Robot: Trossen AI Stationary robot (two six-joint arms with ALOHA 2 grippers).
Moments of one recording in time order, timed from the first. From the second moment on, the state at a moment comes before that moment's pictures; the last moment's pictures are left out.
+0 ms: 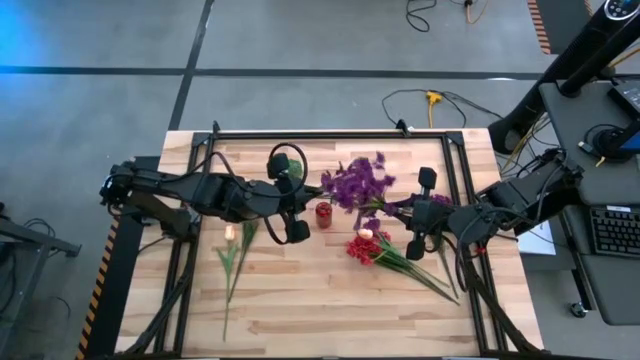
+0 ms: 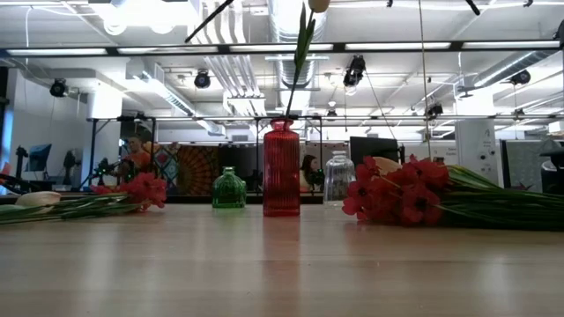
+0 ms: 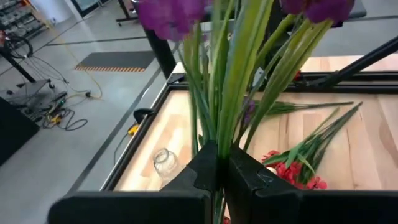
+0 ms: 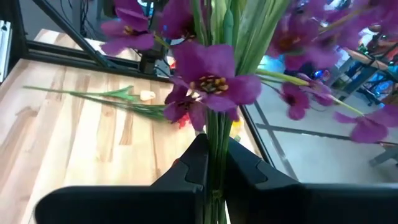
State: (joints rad) left arm -0.24 1.47 1.59 -0.61 -0.60 -0.07; right arm 0.51 1.20 1.38 -0.68 0.76 0.01
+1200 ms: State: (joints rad) left arm -0.38 1.39 1.59 -1.08 -0.67 -0.45; right arm 0.51 1.09 1.38 -1.08 0.90 0.54
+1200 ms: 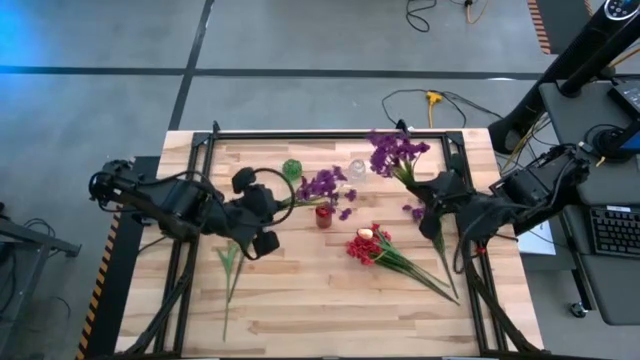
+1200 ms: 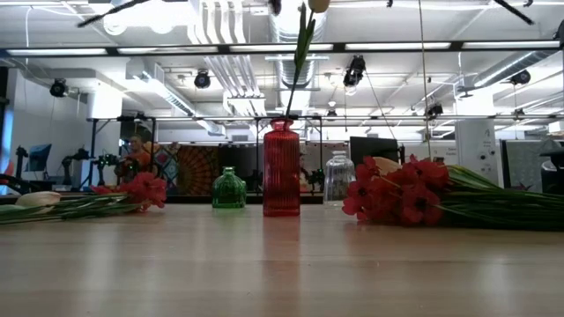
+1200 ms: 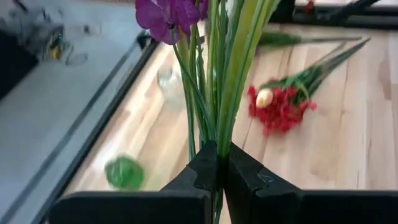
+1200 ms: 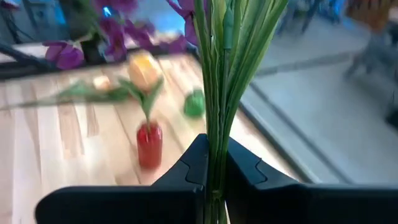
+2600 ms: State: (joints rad) left arm -0.64 1.49 1.14 -1.41 -0.27 -1.22; right arm 0.47 1.19 1.36 -1.30 0.87 0.91
